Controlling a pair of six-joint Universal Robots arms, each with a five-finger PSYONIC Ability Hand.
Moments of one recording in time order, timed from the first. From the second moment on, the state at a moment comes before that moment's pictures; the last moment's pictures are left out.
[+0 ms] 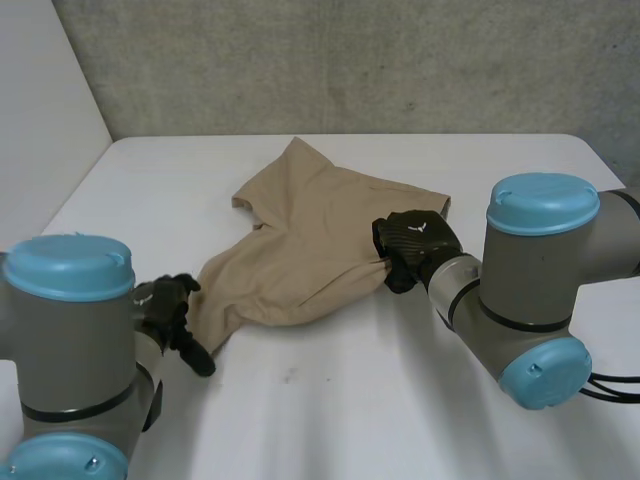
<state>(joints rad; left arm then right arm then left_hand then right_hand) 4.17 -1.88 -1.74 3.08 -1.95 2.89 2.13 -1.02 1.37 -0.03 1.51 3.00 0.26 0.25 0.26 0.24 0.07 0.98 1.17 1.17 1.19 0.97</state>
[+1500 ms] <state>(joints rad) 4.27 -1.99 -1.13 3.23 -1.70 3.67 2.07 -1.11 1.01 0.08 1.58 2.41 1.14 1.19 1.19 1.19 0.96 0.98 1.17 1.18 1.19 0.97</state>
